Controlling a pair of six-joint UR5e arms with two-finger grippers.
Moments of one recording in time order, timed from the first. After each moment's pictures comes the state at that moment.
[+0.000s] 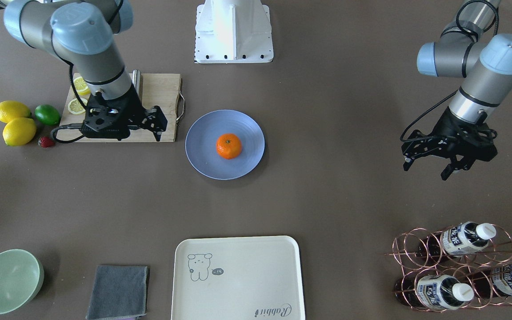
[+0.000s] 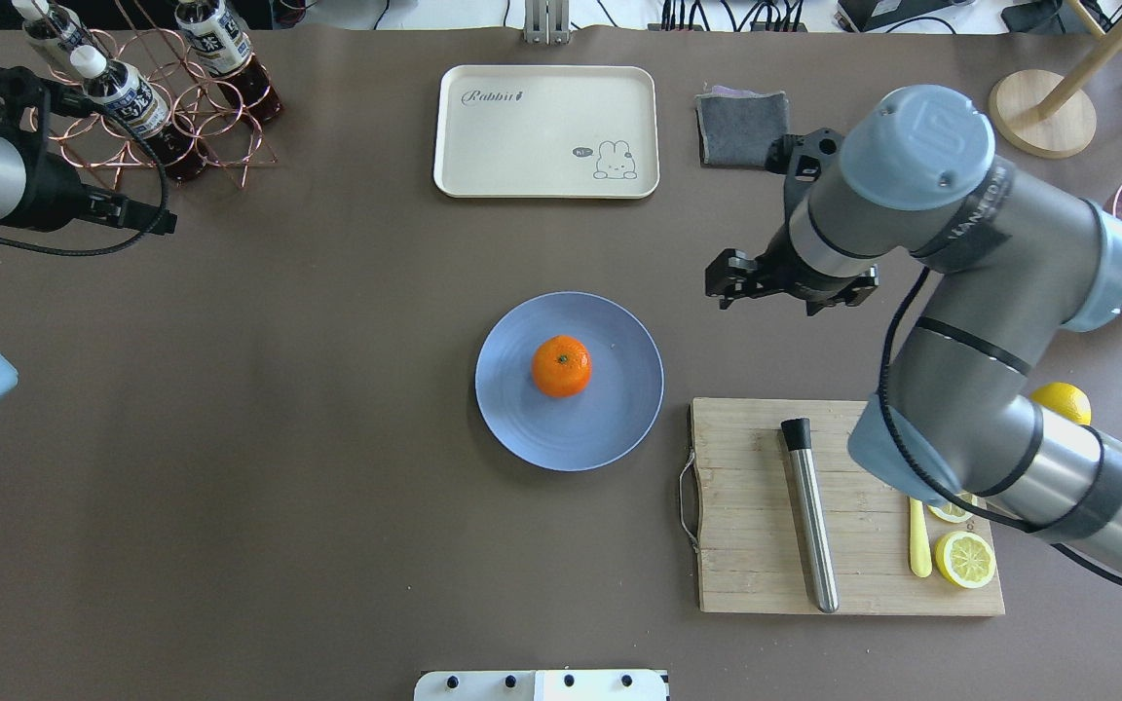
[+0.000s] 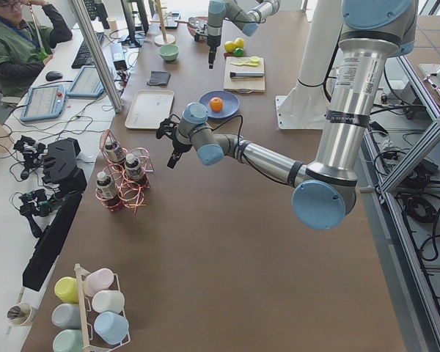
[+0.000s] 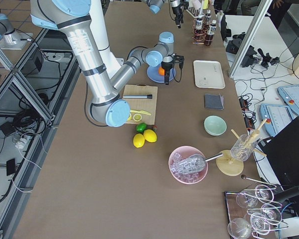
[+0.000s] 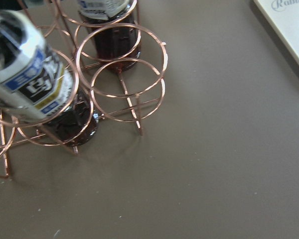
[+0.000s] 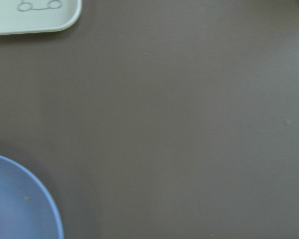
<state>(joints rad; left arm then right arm) -1.01 -1.74 -1.68 -2.20 -2.01 -0.66 0.75 -1.19 1.92 -1.61 1.98 1.05</state>
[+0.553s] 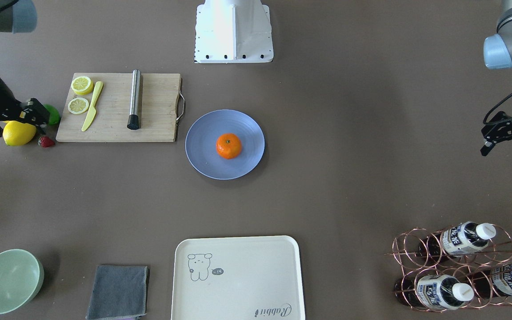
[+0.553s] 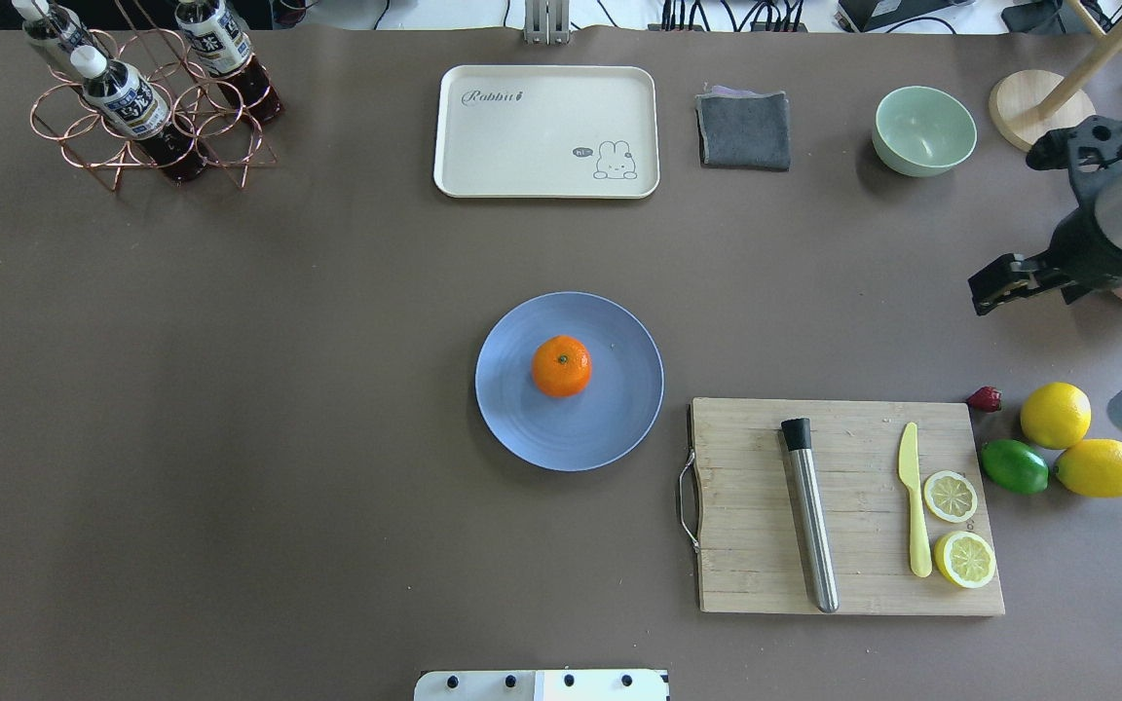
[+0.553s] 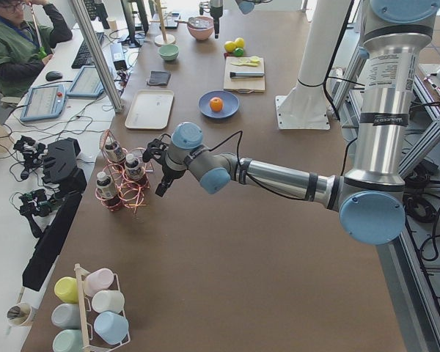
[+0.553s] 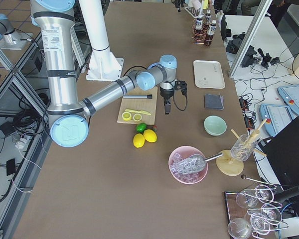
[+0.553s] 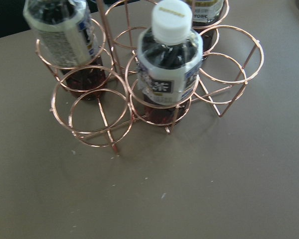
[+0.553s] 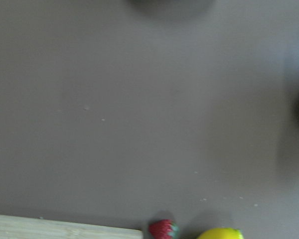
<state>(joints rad) -1.29 -1.60 -1.68 -2.19 -2.20 -0.34 1.07 -1.54 2.00 -1.61 2.15 0.53</state>
